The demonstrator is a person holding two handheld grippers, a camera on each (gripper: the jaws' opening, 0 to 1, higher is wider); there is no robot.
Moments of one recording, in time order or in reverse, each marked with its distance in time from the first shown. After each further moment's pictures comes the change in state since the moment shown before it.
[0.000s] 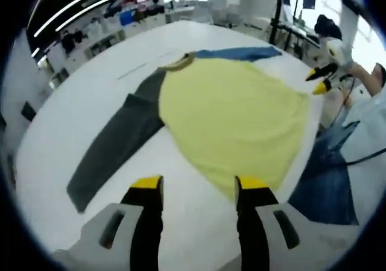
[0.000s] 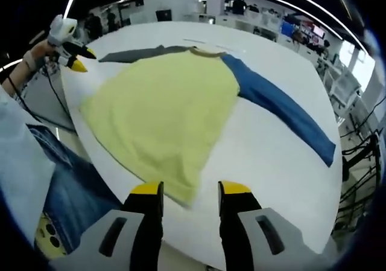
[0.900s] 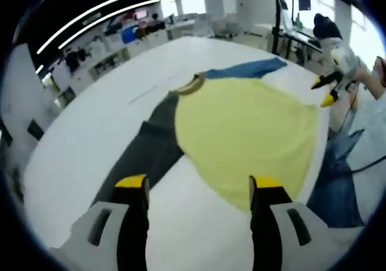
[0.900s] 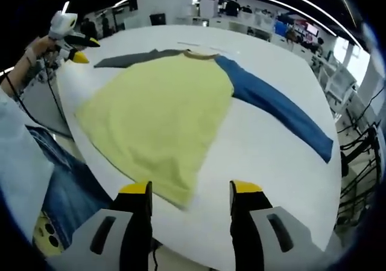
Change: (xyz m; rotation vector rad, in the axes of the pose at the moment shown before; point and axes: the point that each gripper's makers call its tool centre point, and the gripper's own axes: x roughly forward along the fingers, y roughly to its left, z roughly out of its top) left arm -0.001 0.029 0.049 0.081 -0.104 0.047; right arm 0.001 -0.007 0.000 0.035 -0.023 -0.029
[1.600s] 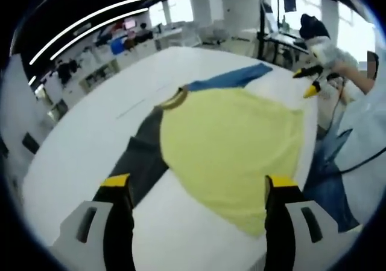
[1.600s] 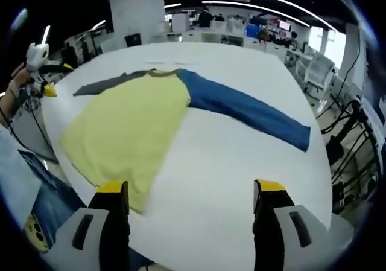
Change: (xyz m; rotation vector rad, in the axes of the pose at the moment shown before) left arm -0.012 -0.032 0.020 0.055 -0.053 -0.043; right arm -0.015 -0.076 0.000 0.185 -0.137 -0.100
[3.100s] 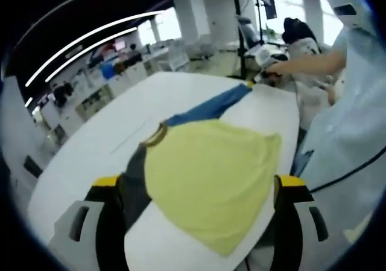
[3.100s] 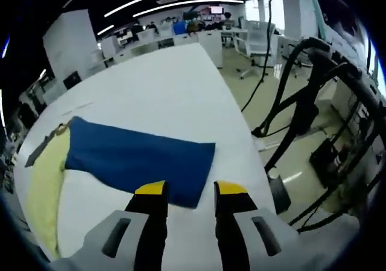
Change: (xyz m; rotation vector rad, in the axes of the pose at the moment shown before) left arm -0.031 -0.072 0.080 0.094 -0.113 -0.020; right arm 0.057 -0.232 0.022 0.340 -0.016 -0.241
